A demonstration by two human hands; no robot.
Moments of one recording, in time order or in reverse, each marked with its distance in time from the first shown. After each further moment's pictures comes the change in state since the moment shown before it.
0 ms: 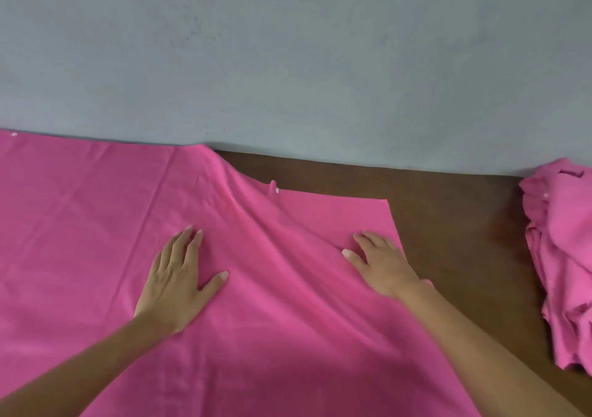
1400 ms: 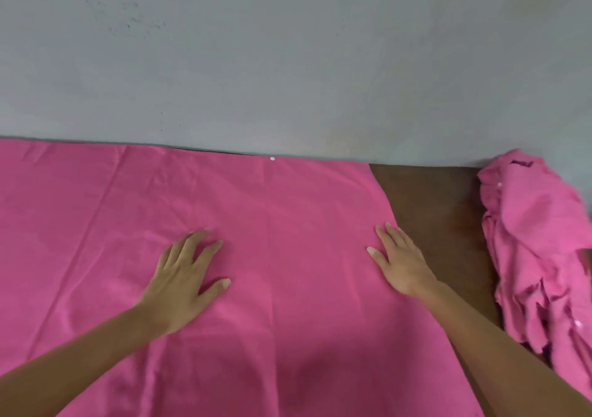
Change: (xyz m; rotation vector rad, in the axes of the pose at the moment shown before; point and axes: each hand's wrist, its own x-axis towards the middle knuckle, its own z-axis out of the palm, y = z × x) left_hand 0.026 0.061 0.010 0.029 -0.104 0.302; right_hand -0.003 0.129 0.008 0.020 0.079 0.148
